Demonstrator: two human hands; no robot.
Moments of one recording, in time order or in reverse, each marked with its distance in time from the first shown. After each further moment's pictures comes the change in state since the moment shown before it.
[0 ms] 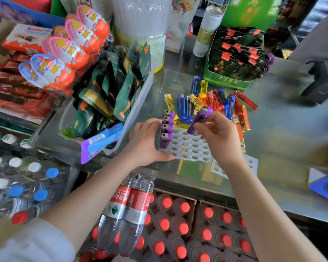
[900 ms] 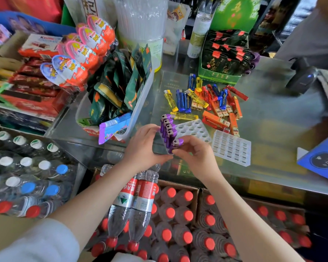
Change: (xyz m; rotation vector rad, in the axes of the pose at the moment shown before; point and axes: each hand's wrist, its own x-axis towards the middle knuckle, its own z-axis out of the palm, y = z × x) left_hand -0.045 -0.015 0.018 -0.044 0.209 0.153; right_hand -0.075 0.007 0.043 0.076 -0.120 -0.011
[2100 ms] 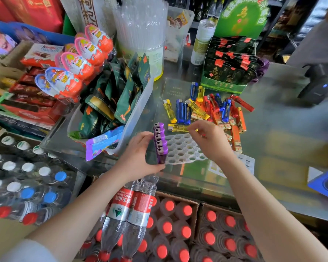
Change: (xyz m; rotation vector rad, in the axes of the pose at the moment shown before) left_hand 0.015 0.006 -0.012 -0.074 -0.112 -0.089; right_hand 0.080 0.015 -0.052 -0.419 -0.029 -0.123
